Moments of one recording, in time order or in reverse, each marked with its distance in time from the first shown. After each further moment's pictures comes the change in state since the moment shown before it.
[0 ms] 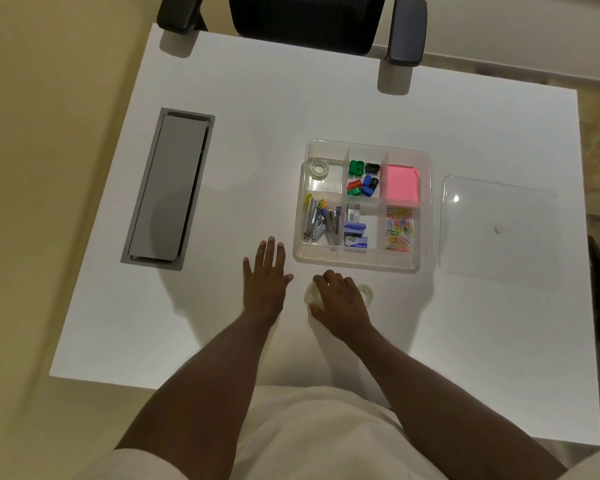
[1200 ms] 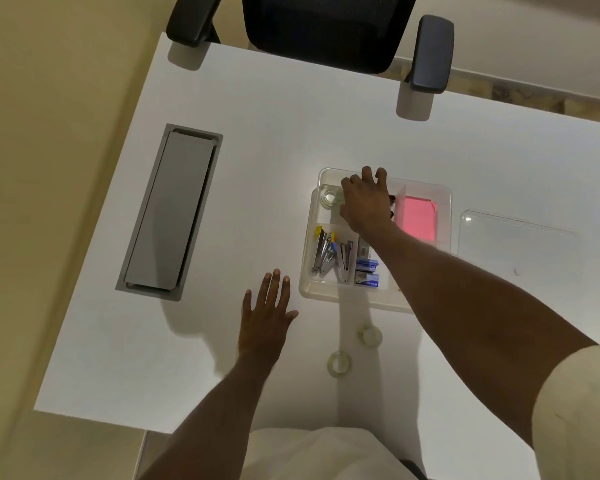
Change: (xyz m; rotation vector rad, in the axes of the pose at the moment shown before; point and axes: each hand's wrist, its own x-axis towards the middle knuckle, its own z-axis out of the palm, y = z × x) left_hand -0.005 -0.014 0.014 0.066 0.083 0.043; right_hand 0.242 0.055 -0.132 -0.463 0.125 0.054
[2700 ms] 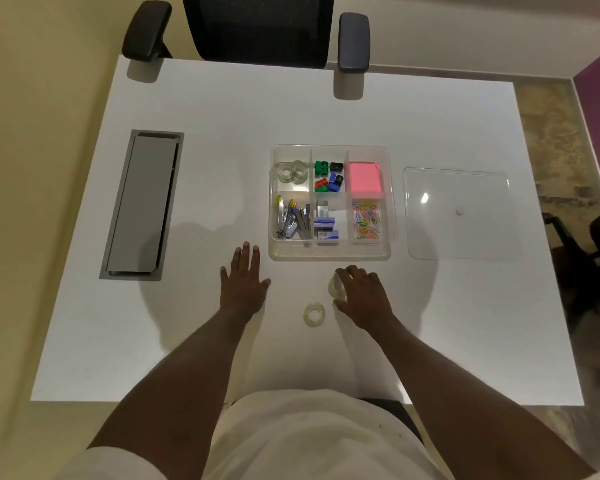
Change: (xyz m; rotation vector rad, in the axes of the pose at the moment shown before) left_hand -0.001 0.010 -0.026 -0.070 -0.205 -0.033; right_hand -0.298 -0.008 0.079 0.394 -0.175 0.072
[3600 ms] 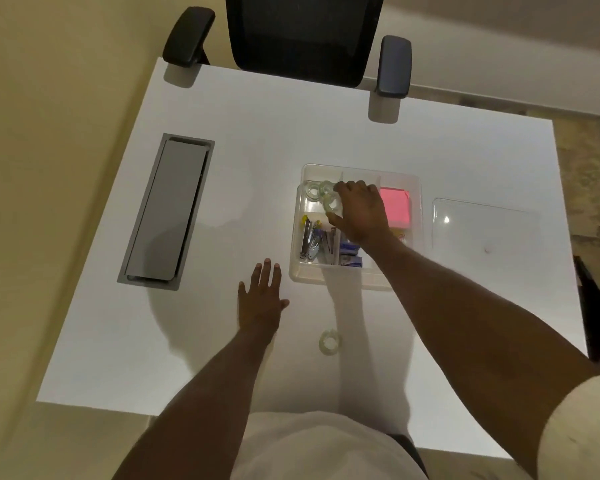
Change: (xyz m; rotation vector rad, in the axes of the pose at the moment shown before) left_hand 0.000 0.007 -0.011 0.012 0.003 -0.038; right_hand 0.190 -0.046 -0.137 -0.092 0.335 -0.128
